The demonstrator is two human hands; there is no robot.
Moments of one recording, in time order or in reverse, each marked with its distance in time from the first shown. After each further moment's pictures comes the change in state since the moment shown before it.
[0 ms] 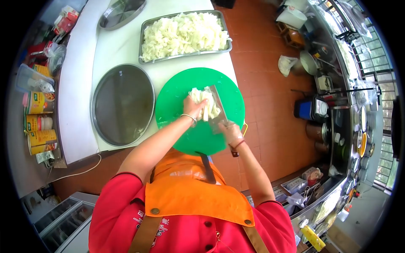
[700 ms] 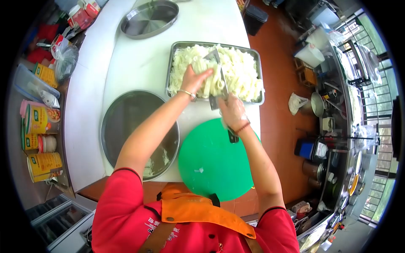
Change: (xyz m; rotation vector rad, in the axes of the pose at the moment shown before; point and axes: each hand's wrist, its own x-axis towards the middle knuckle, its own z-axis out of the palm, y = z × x) left_hand 0.250 0.129 -0.167 -0.503 0.053 0.139; right_hand 0.261 -0.243 -0.001 -0.237 0.072 -0.192
